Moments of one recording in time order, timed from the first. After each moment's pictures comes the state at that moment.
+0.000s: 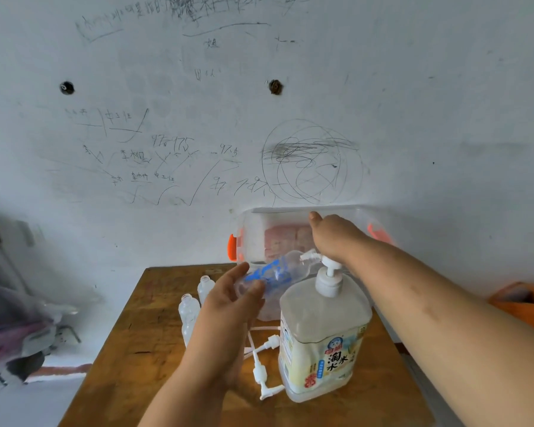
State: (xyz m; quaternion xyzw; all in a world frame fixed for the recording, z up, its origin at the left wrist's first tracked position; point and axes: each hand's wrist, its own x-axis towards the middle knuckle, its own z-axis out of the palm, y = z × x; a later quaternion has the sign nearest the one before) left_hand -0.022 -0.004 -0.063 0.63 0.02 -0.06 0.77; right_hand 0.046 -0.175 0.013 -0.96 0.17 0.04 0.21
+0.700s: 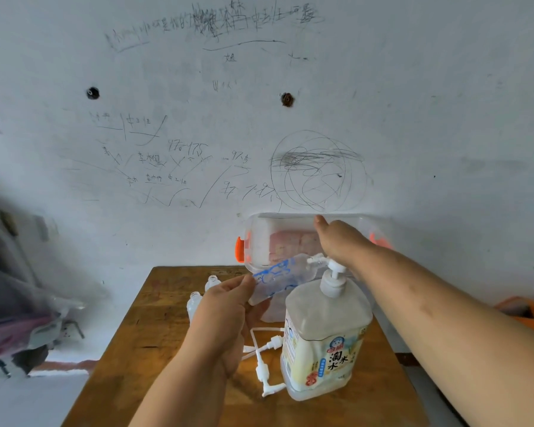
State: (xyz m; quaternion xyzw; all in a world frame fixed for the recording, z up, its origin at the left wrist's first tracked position) left_hand -0.029 0.005 -0.037 0.52 0.15 -0.11 0.83; right_hand 0.034 -0.169 0.019 -0.96 0.16 0.02 0.23
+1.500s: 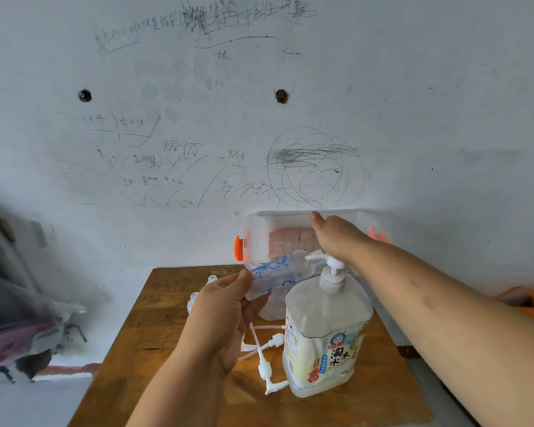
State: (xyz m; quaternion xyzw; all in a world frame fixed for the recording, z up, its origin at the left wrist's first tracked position) left_hand -0.031 0.006 -0.029 0.51 0.14 -0.11 0.84; right_hand 0.037 -0.171 0.018 -0.96 0.15 0.01 0.25
